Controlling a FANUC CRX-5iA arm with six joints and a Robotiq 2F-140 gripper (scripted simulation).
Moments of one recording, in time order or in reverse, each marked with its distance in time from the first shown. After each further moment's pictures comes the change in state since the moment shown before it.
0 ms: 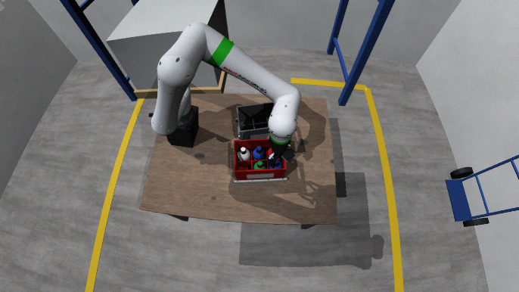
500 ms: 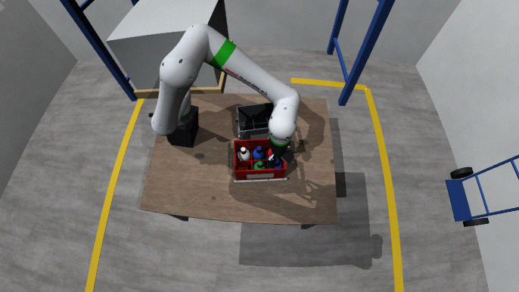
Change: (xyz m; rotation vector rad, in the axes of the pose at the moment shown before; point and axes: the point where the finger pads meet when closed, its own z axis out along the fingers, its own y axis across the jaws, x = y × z) arm 0.000 0.000 0.015 0.000 0.000 0.000
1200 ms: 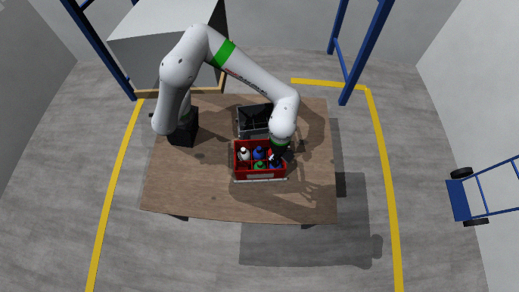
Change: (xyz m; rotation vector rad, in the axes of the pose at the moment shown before) arm 0.000 0.000 -0.002 0.000 0.000 0.000
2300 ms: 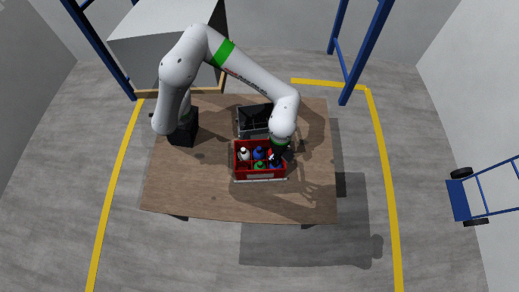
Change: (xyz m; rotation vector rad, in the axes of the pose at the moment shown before) arm 0.000 0.000 -0.004 0.000 0.000 0.000
